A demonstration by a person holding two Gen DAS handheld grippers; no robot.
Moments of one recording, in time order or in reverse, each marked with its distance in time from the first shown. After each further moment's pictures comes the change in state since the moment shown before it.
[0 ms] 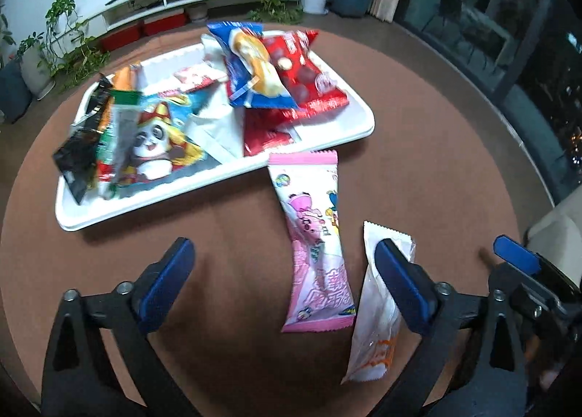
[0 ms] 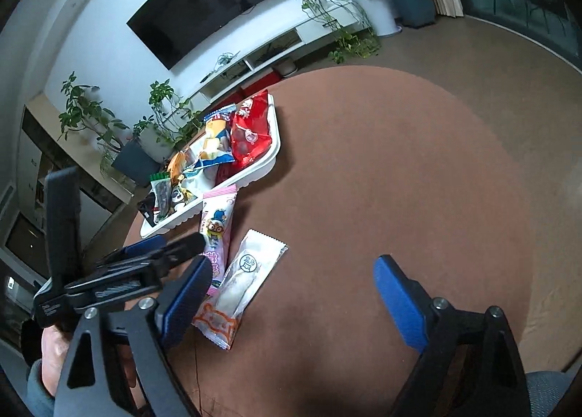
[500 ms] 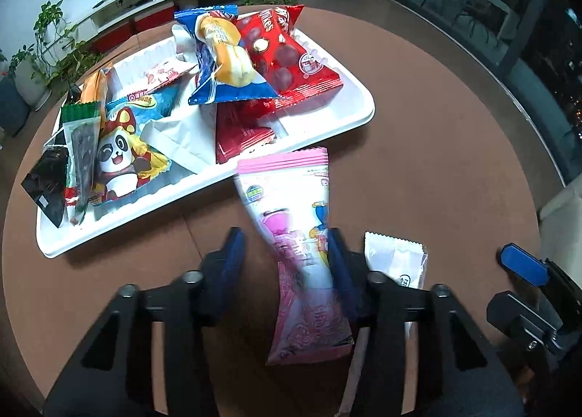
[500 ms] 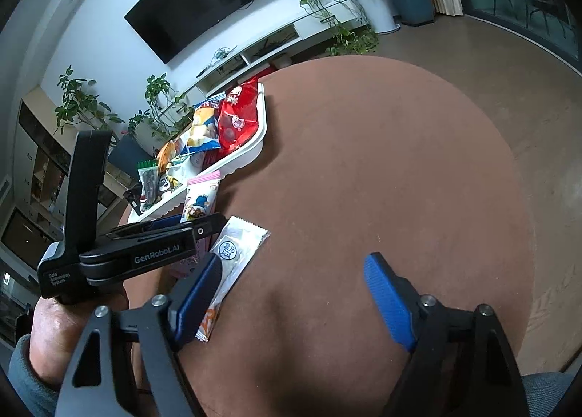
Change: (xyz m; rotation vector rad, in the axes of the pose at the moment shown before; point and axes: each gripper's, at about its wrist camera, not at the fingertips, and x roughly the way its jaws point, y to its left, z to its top) left arm 0.044 -0.027 0.020 0.073 0.059 0.038; right arm 0.009 -0.015 -0.008 0.002 0.026 -0.007
